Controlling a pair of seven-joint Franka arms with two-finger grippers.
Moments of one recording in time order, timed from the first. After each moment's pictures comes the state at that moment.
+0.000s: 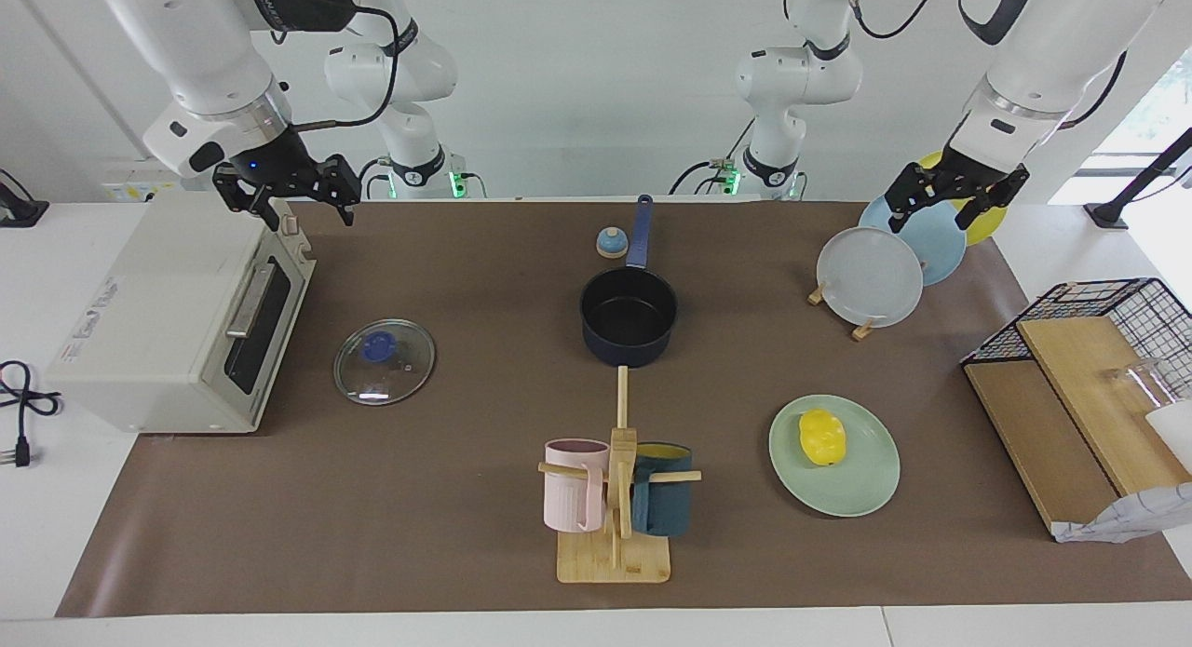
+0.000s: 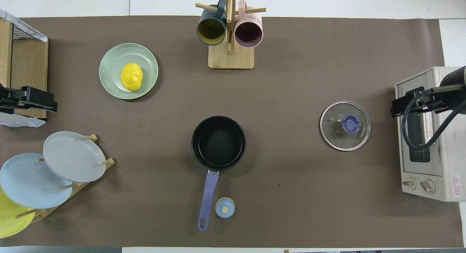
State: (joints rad) left arm -0.09 -0.03 0.01 -1.60 0.00 1.54 -0.04; right arm 0.02 0.00 0.02 -1.56 0.00 1.47 -0.03
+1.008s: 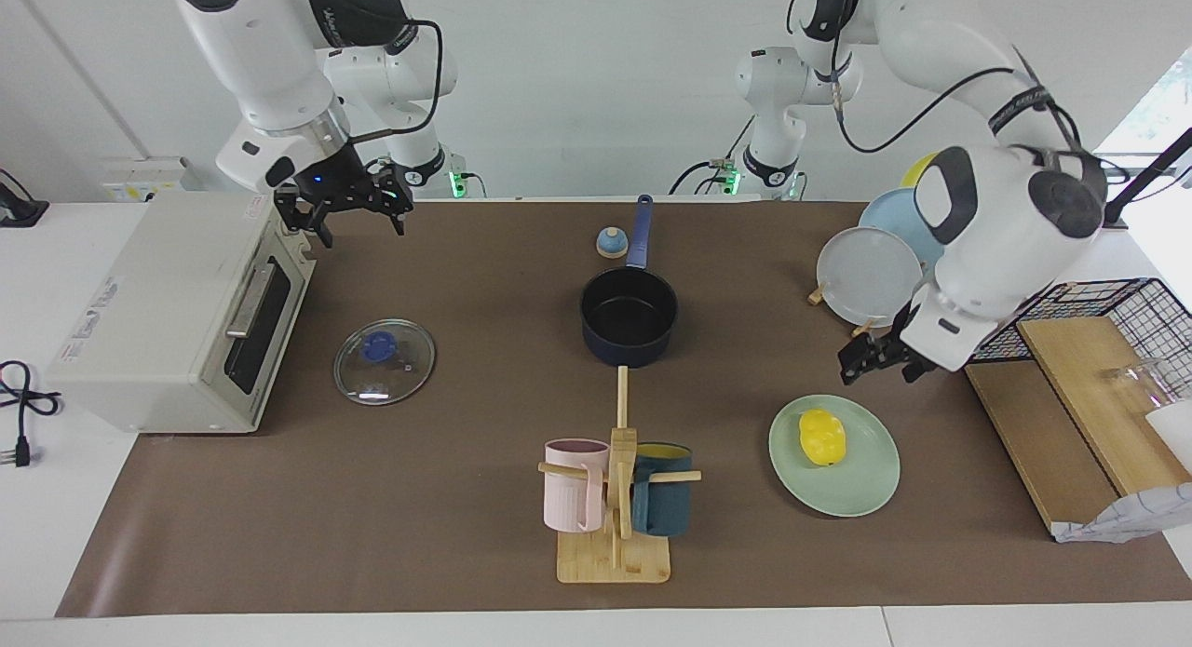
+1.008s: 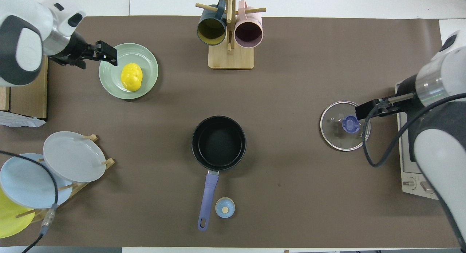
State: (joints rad) left arm -0.13 0.51 -0.01 -1.32 -0.09 1.85 -0.11; right arm 0.13 -0.04 0.02 -1.74 0.04 1.67 -0.05
